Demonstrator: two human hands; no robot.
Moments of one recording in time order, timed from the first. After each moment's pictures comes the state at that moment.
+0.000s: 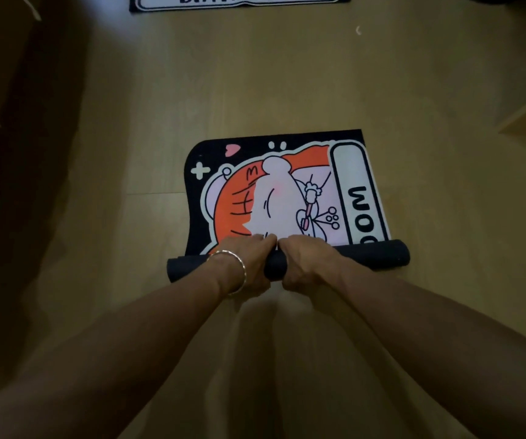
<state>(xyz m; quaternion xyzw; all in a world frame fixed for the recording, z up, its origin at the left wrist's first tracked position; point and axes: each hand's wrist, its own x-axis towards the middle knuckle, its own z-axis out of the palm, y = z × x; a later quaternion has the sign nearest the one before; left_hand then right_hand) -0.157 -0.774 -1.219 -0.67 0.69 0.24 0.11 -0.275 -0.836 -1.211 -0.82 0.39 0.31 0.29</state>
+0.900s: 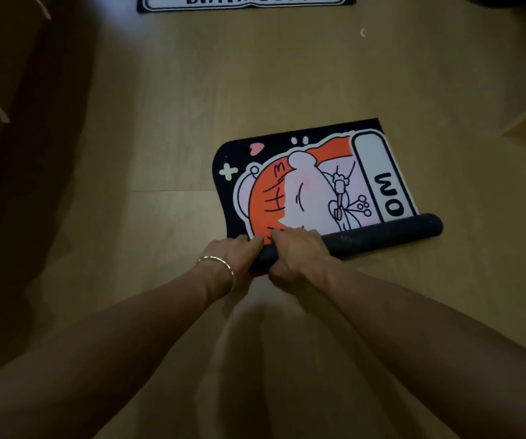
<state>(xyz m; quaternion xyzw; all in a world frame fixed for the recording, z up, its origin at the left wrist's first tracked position) -0.142 -0.757 -1.221 -0.70 0.67 0.21 0.15 -0.258 -0.826 -1.211 -0.86 0.40 0.24 0.23</state>
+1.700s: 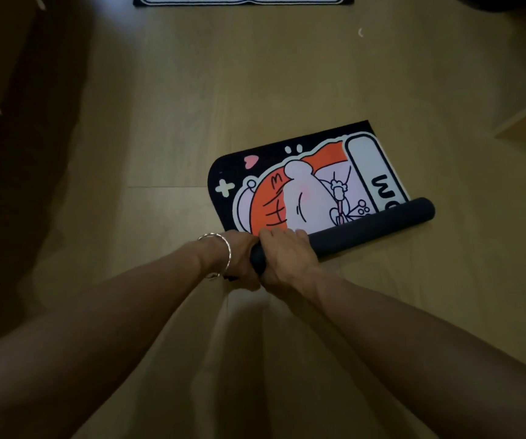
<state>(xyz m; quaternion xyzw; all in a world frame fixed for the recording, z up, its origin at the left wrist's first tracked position) -0.139 -0.778 -1.214 -0.67 0.60 0.42 0.12 -0.258 -0.811 -1.215 -0.88 0.37 0.22 0.20</state>
